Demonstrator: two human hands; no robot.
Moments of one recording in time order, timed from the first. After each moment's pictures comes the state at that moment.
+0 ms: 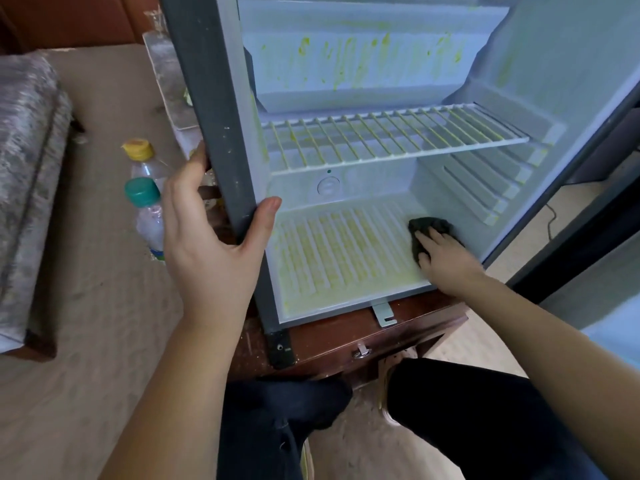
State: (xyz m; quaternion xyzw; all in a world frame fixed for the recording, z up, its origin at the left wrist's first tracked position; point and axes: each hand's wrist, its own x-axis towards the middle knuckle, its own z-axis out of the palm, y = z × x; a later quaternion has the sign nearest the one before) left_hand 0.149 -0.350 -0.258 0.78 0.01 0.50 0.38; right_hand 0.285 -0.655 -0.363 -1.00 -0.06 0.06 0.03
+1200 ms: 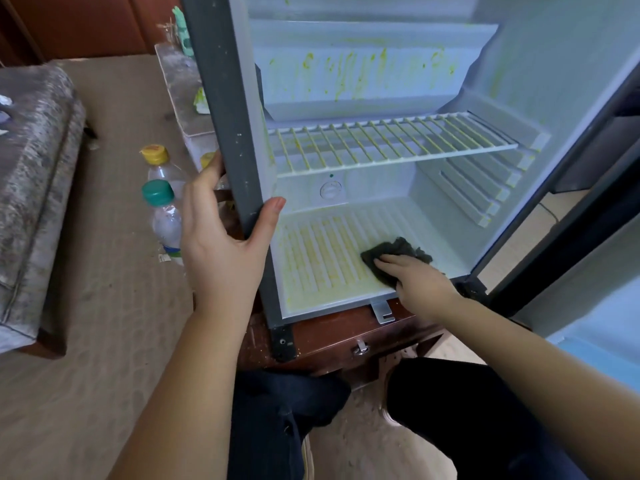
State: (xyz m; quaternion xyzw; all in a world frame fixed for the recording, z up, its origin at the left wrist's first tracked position) left_hand 0.146 -0.351 -0.257 0.77 0.03 0.47 0.43; right_hand 0.230 -0.617 -0.351 -0.97 -0.19 0.08 0.09
